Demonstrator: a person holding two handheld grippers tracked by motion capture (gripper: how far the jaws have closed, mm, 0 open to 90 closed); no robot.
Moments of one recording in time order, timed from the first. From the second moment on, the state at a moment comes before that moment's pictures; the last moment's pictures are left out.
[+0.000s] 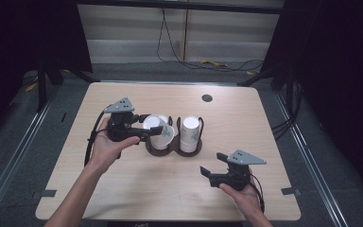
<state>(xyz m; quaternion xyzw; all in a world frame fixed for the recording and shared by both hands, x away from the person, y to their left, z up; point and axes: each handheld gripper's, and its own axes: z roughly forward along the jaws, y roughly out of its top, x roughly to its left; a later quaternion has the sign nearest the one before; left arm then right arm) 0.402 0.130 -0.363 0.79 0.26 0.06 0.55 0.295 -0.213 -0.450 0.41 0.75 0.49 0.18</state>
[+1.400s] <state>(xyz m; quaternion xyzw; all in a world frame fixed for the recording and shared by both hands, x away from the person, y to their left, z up) 0.357 0.105 -0.411 0.80 0.19 -0.03 0.57 0.300 -0.156 -0.443 0.29 0.78 0.54 0.12</state>
